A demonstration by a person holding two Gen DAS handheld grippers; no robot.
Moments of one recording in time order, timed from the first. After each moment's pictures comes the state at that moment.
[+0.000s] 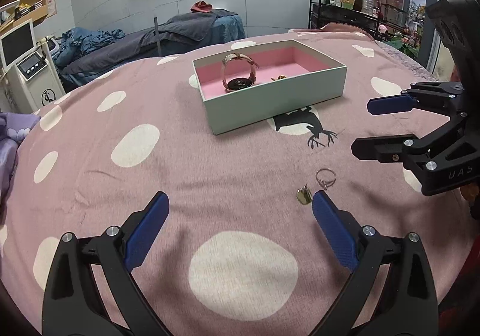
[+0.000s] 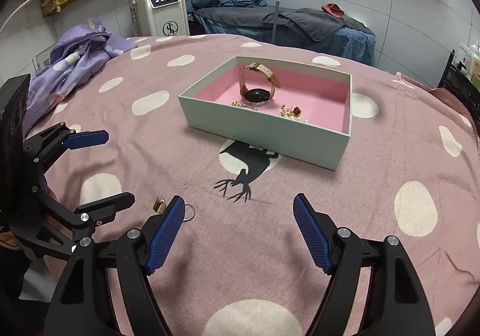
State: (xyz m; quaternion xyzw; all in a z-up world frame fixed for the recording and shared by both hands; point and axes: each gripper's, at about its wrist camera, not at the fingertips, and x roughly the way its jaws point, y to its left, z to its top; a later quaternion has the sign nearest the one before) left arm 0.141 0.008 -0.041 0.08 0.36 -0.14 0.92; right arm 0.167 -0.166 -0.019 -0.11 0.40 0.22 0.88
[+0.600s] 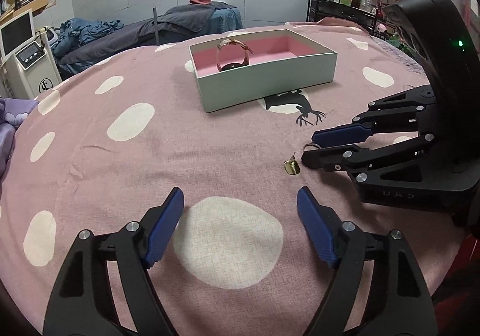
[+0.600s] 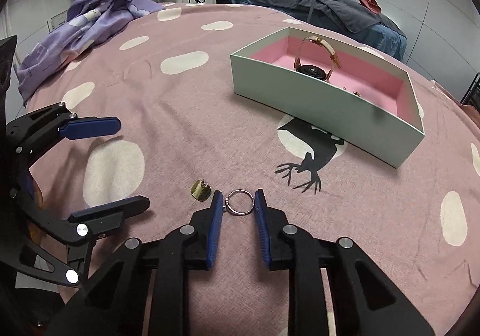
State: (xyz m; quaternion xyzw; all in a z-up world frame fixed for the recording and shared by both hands) left arm 0.123 0.006 -0.050 0.07 0.37 -0.15 0.91; right arm 0.162 -0.121 -0.048 -0.15 0.43 0.26 0.85
